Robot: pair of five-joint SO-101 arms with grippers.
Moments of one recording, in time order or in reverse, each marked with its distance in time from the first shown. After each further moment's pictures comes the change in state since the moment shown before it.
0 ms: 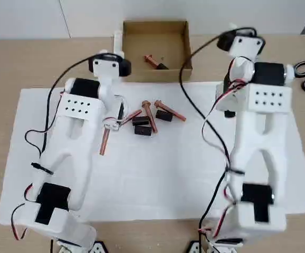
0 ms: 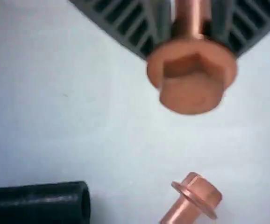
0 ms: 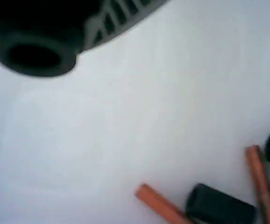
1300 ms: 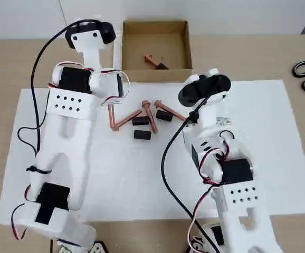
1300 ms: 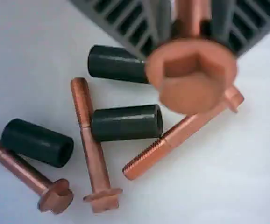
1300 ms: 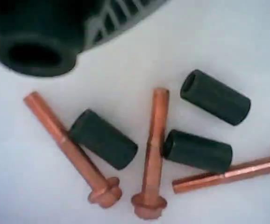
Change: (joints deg) left arm 0.0 0.0 -14.5 -1.8 15.3; right arm -13.6 -51.0 73.8 -52.1 0.0
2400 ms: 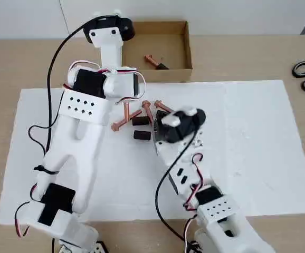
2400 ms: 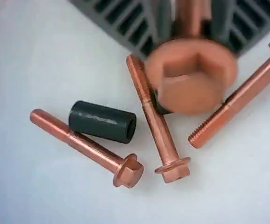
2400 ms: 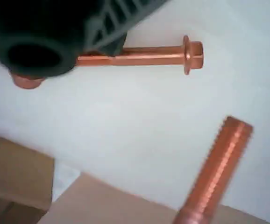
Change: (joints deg) left arm 5.4 0.0 0.0 -5.5 0.0; right arm -12.8 0.0 35.7 -60.0 -6.2
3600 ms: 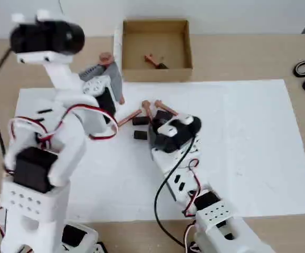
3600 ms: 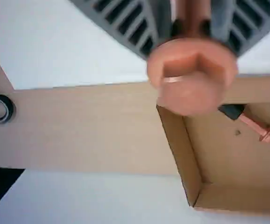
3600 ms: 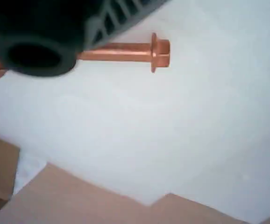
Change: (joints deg) left arm 1.6 -45.4 29.4 -22.9 2.2; right arm -3.3 -0.1 2.9 -4.9 0.0
